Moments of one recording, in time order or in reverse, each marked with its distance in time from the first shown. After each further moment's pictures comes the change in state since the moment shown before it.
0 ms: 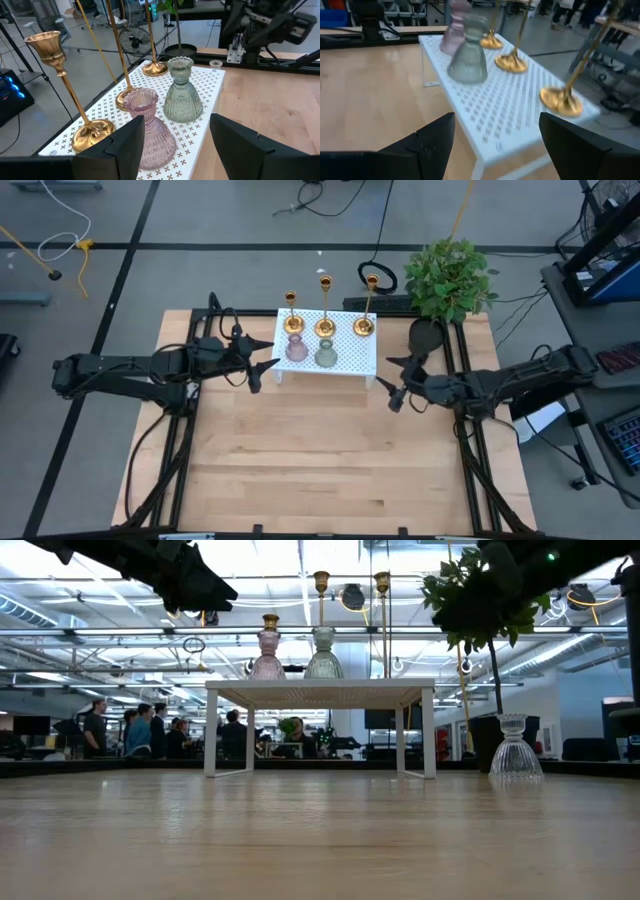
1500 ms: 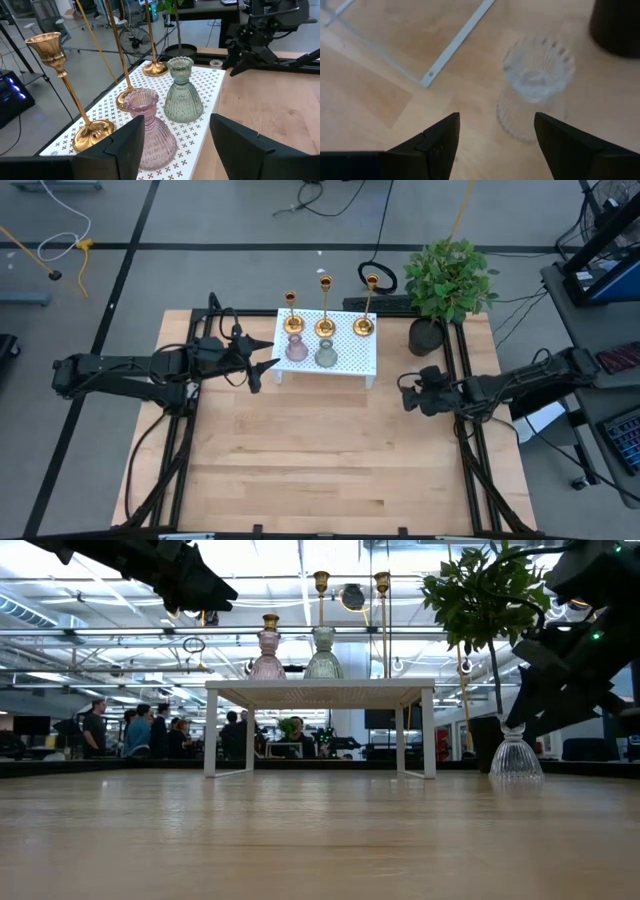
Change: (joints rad) left arm 0.000 0.000 0.000 0.001 -0.001 0.007; right arm -0.003 -0.101 -0.206 -0.547 -0.099 1.033
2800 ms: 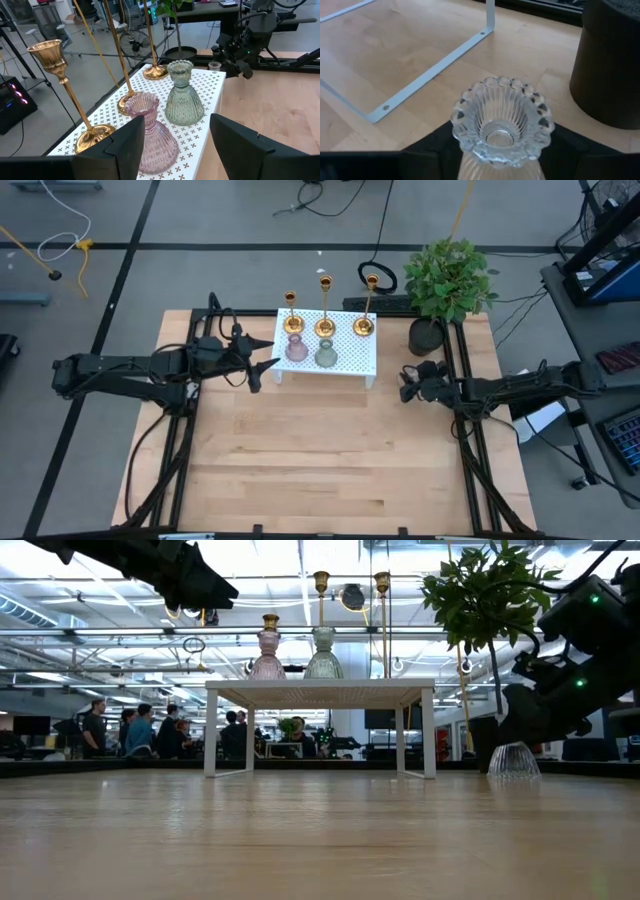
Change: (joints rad) left arm 0.000 0.000 0.000 0.014 0.000 0.028; right arm -0.248 0.000 -0.276 0.612 0.075 -0.548
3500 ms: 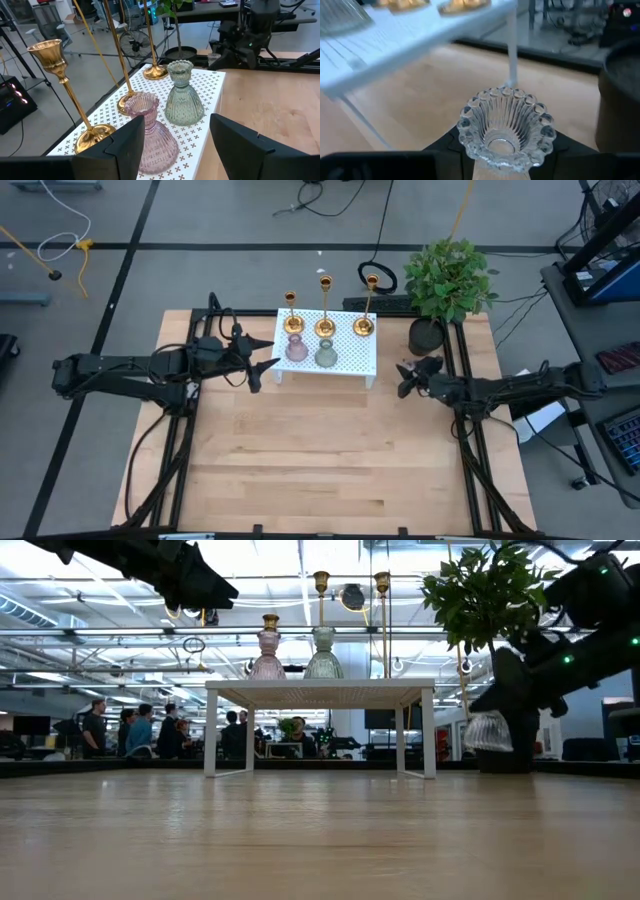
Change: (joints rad) left arm 0.000 0.000 0.000 0.000 0.000 -0.002; right arm 0.000 -0.040 -0.001 0.249 0.020 -0.138
